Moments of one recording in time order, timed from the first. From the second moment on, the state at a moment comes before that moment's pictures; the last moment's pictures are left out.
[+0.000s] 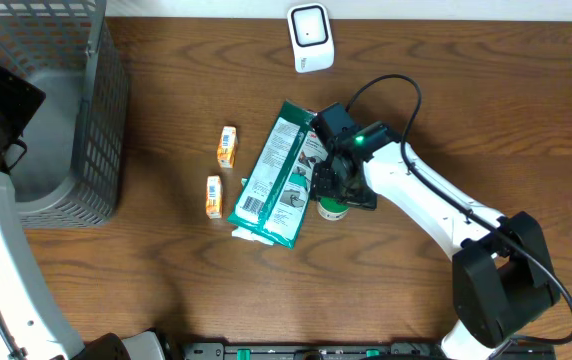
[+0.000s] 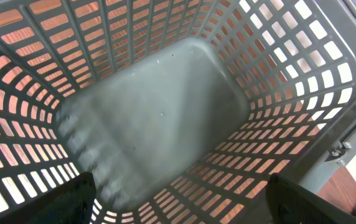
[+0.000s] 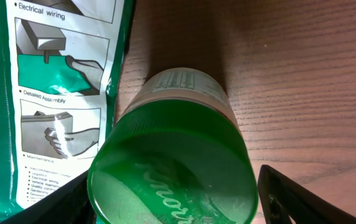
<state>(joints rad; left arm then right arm) 0.43 1.46 1.75 -1.13 -0.11 -0.56 0.57 1.83 1.33 -0.98 -0.04 0.74</state>
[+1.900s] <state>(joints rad) 0.43 1.46 1.75 -1.13 -0.11 -0.56 0.31 1.82 1.32 -1.24 -0.27 0.44</state>
